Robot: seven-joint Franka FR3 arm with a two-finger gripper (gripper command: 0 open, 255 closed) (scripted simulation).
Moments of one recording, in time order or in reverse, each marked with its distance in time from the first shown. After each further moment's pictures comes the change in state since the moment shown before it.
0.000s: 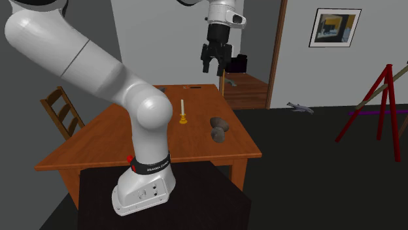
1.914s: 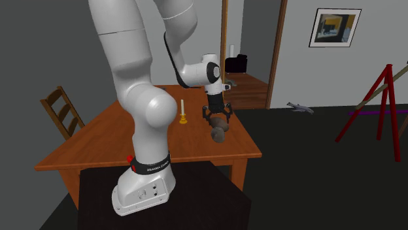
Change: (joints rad) arm 0.171 0.658 0.168 -0.289 -0.330 1.099 -0.275
